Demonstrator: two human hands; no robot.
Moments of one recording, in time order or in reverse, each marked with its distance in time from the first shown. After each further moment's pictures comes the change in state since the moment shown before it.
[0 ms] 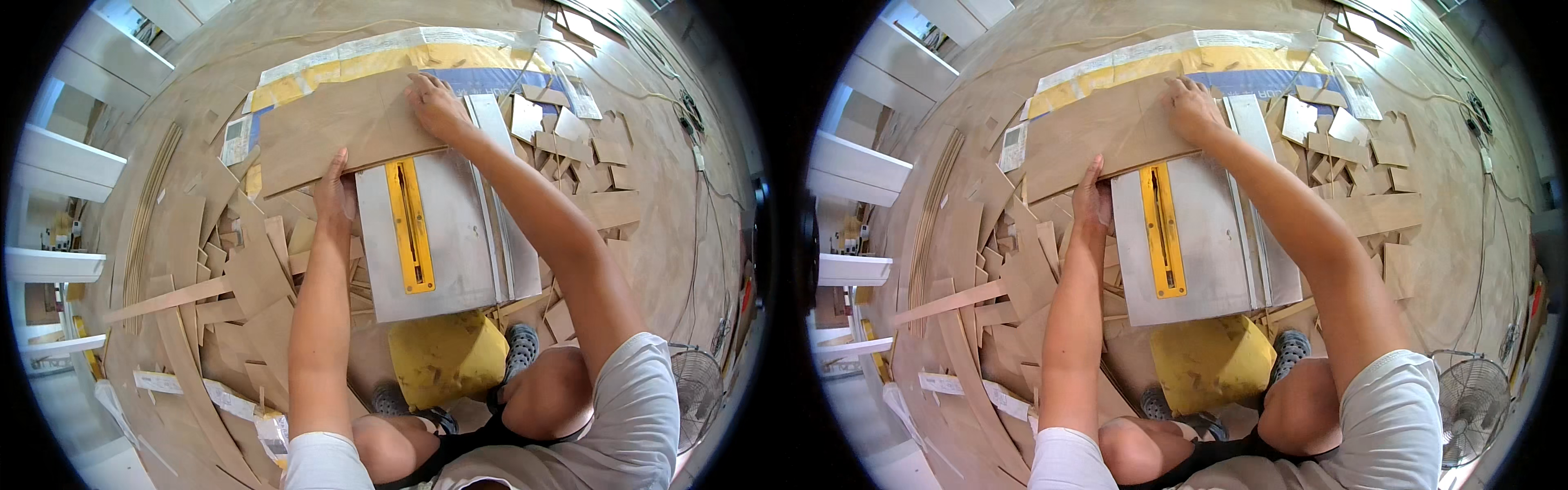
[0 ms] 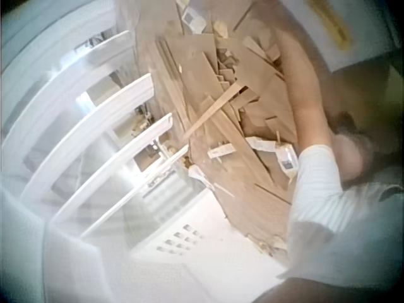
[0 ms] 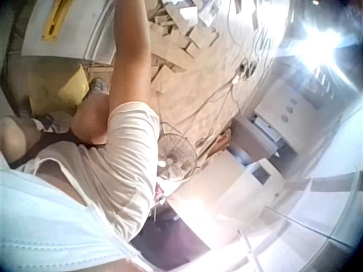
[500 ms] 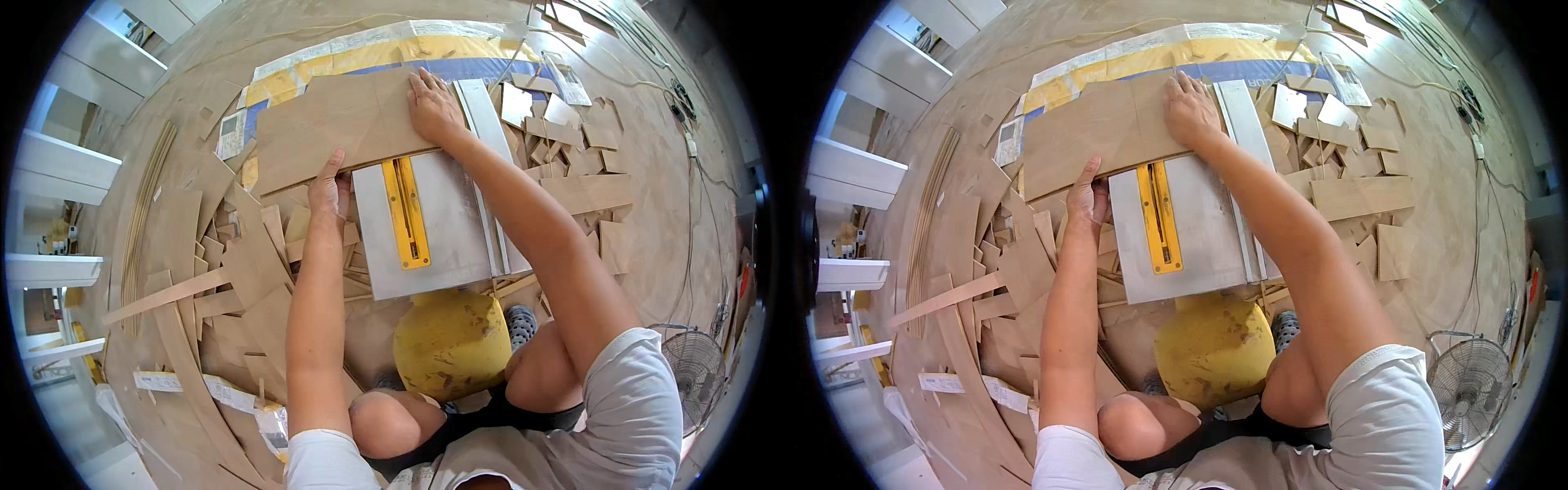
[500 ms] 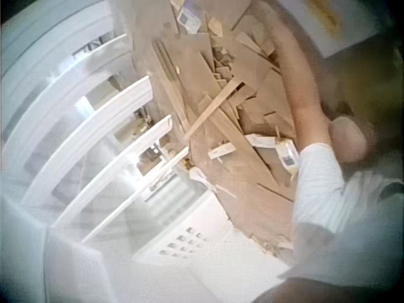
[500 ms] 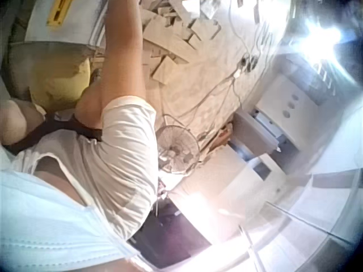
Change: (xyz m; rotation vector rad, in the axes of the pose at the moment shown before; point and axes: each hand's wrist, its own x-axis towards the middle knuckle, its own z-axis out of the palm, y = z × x) left_hand -0.043 0.006 -0.001 0.076 0.093 -0.027; right_hand -0.035 0.003 0.015 -0.231 0.092 -0.024
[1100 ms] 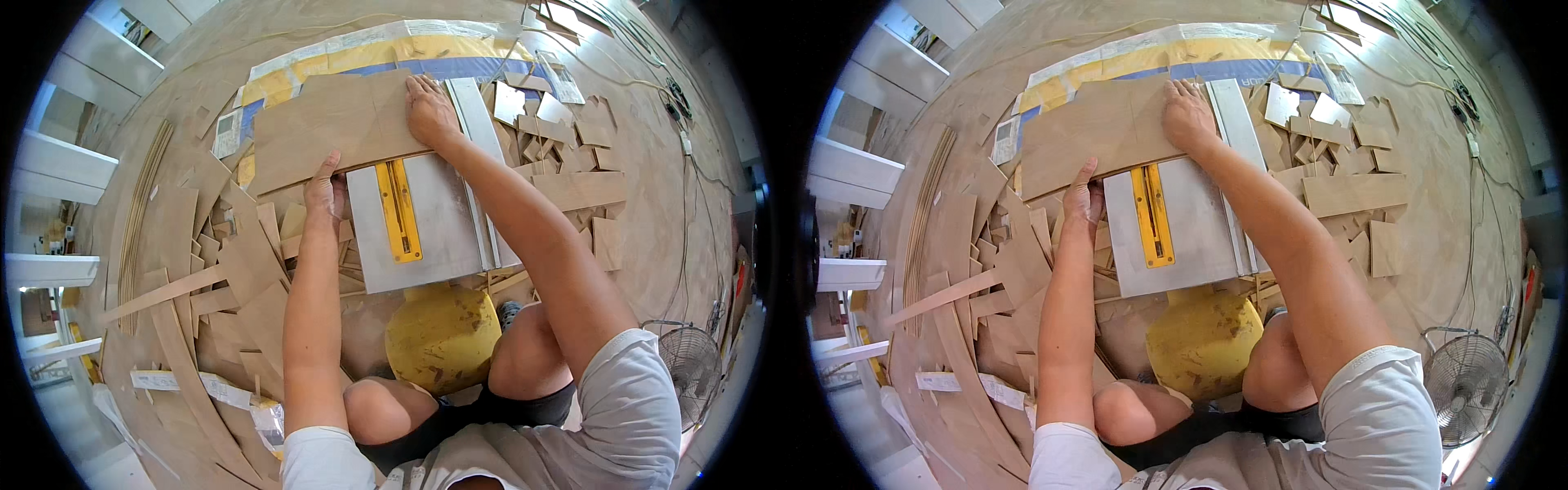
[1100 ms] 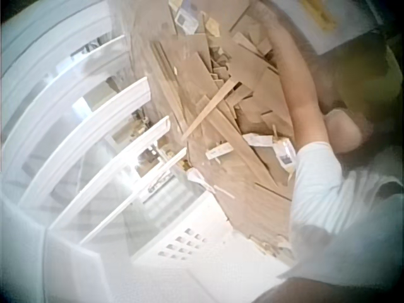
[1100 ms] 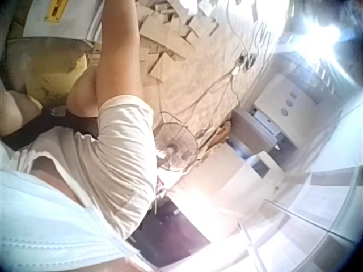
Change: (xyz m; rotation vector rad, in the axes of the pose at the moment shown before) left_hand 0.005 -0.007 -0.010 -0.029 -0.031 -0.055; right_hand -0.008 0.007 -0.004 0.053 0.011 0.010
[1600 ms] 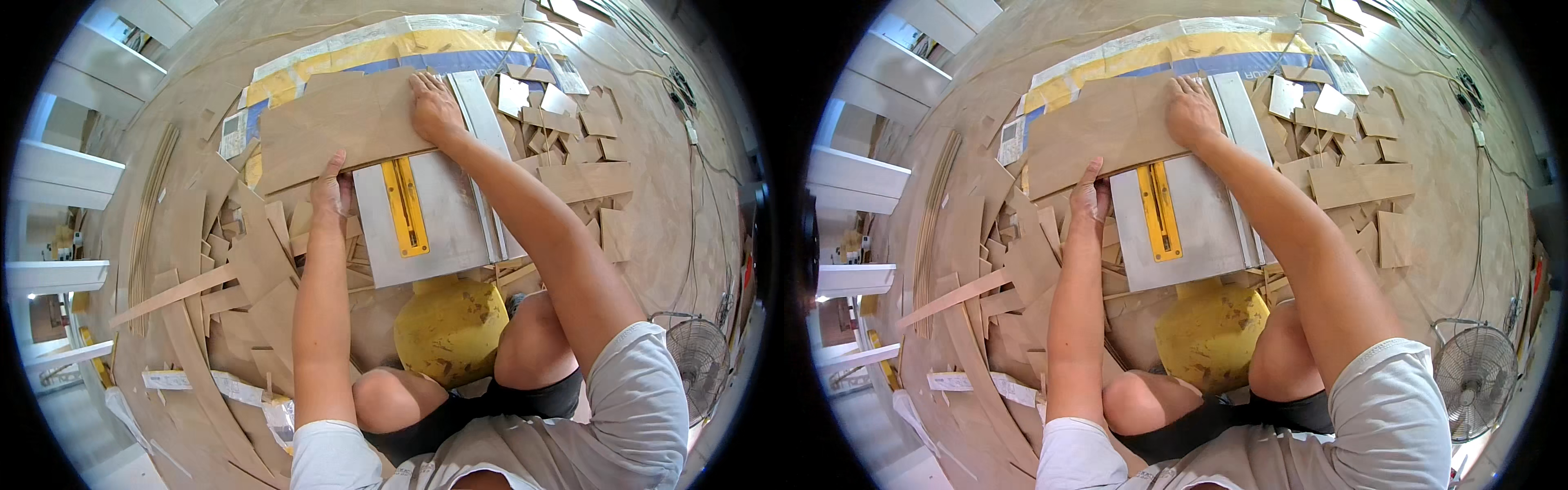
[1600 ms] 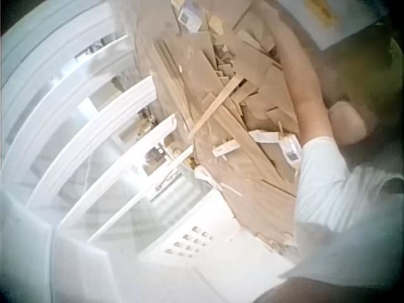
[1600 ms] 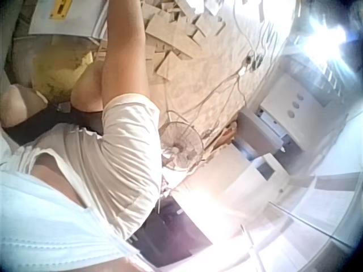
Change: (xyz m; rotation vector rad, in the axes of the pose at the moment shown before) left_hand -0.011 0.003 0.000 0.010 -0.010 0.055; right_hand -0.009 -0.012 -0.008 -0.007 -0.020 0.002
